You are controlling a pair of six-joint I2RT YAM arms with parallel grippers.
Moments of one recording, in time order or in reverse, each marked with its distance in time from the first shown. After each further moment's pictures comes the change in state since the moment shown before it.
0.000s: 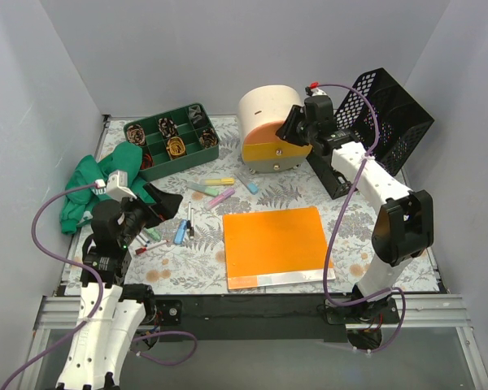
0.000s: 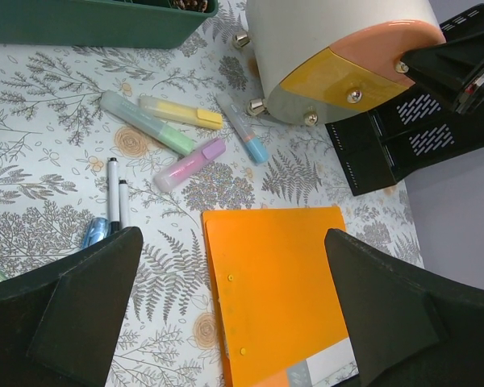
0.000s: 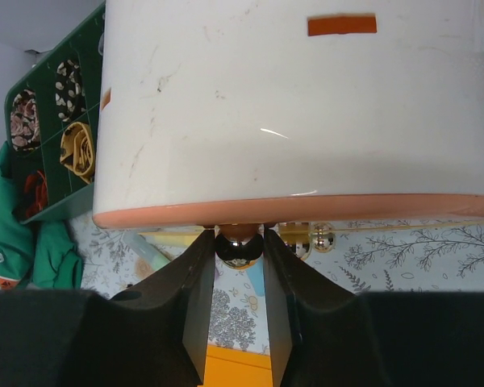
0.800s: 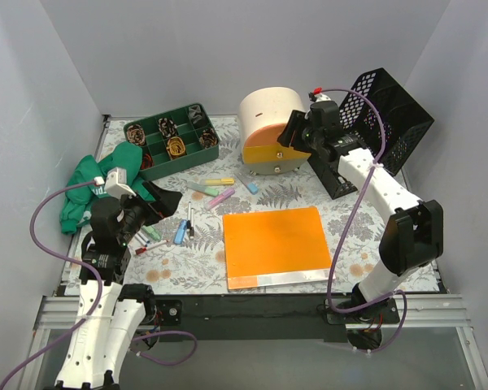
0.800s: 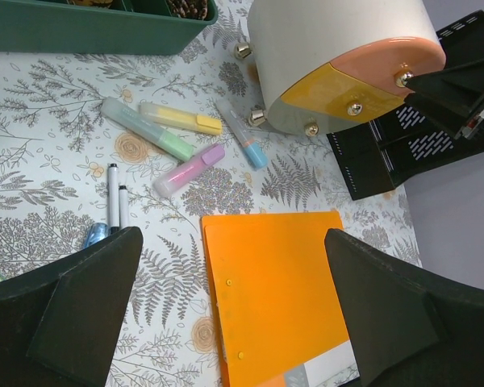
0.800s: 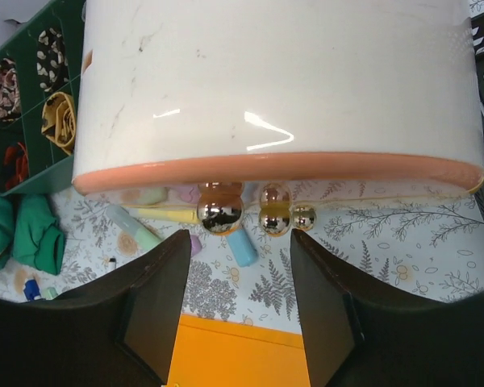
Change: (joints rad) left arm 0.000 0.024 0.026 0.001 -0.007 0.000; right arm -0.006 -0.100 -0.089 -0.038 -0.019 -0.050
